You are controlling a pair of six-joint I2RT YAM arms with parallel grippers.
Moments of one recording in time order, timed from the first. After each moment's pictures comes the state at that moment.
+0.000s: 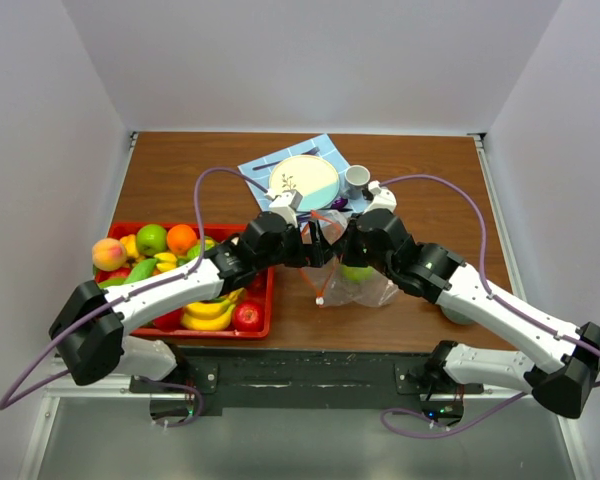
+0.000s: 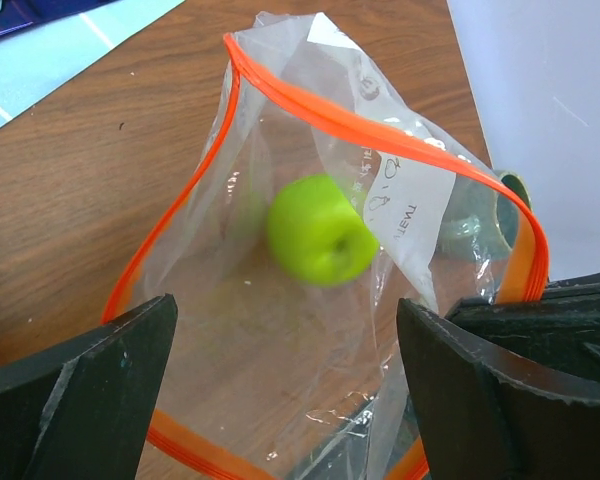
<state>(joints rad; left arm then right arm) -0.86 1.35 0.88 0.00 -0.01 -0.75 0.87 1.10 1.03 -0.54 0.32 0.77</state>
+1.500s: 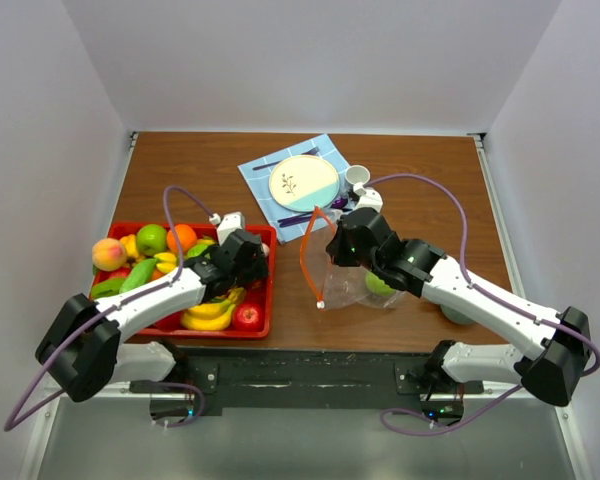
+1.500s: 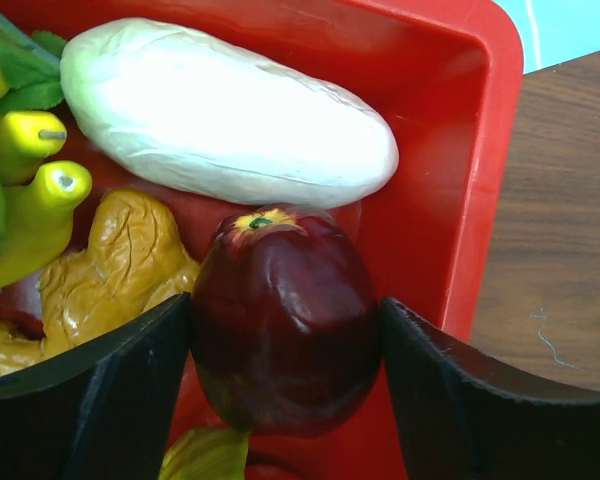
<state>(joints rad) -0.68 1.25 0.66 -0.30 -0.38 -0.77 0.87 1.19 1.03 -0.50 0.31 0.73</state>
